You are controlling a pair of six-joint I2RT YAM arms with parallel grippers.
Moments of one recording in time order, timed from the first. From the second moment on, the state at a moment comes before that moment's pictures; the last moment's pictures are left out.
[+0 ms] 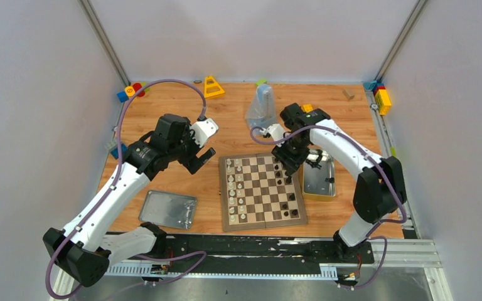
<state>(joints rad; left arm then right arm) -0.51 1.07 1.12 -0.80 0.02 0.42 0.52 1.69 1.39 -1.14 -0.18 -0.43</state>
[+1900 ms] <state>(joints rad) -0.51 1.10 1.12 -0.79 0.04 0.43 0.02 1.76 1.12 -0.70 -0.28 -0.56</state>
